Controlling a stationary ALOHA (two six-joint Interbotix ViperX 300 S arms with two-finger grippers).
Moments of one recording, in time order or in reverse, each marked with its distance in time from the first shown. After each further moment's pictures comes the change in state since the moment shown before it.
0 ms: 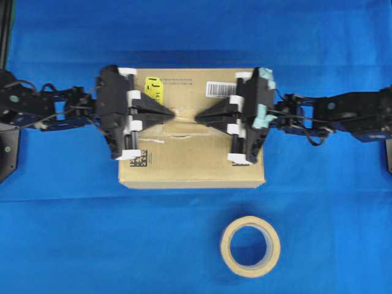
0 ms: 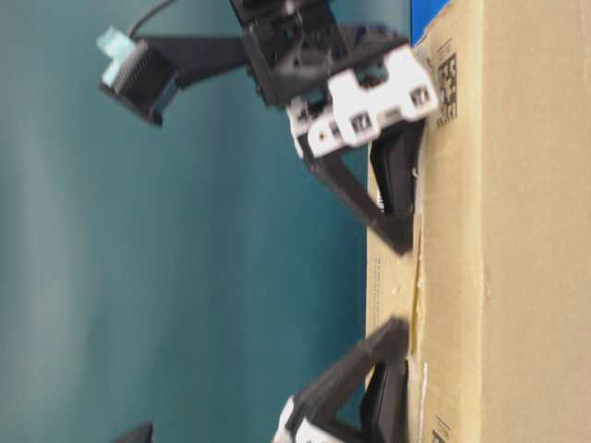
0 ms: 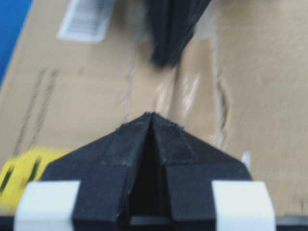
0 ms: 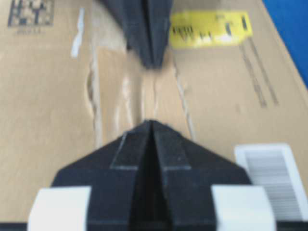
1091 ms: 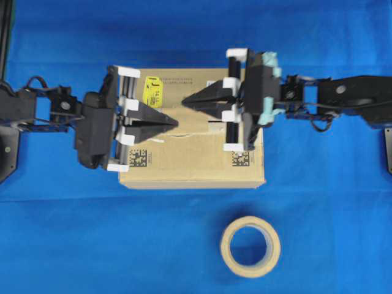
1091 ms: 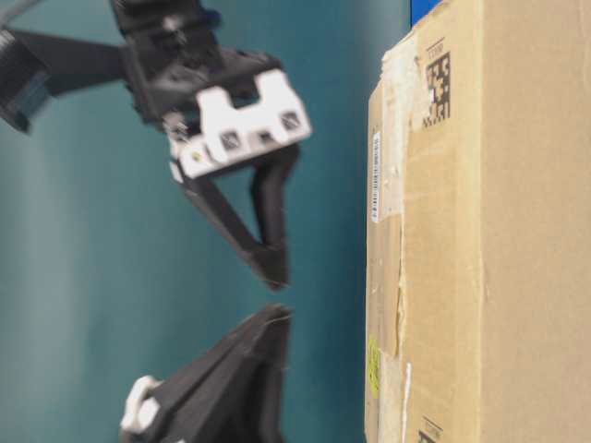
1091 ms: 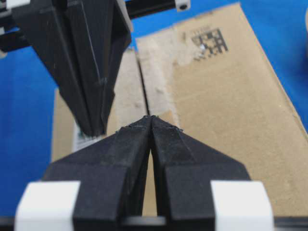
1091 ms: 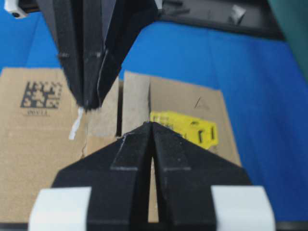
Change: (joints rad) left arm -0.077 -0.129 -0.118 0.239 0.041 0.178; right arm -0.040 -0.069 -0.137 -0.189 0.014 -0.009
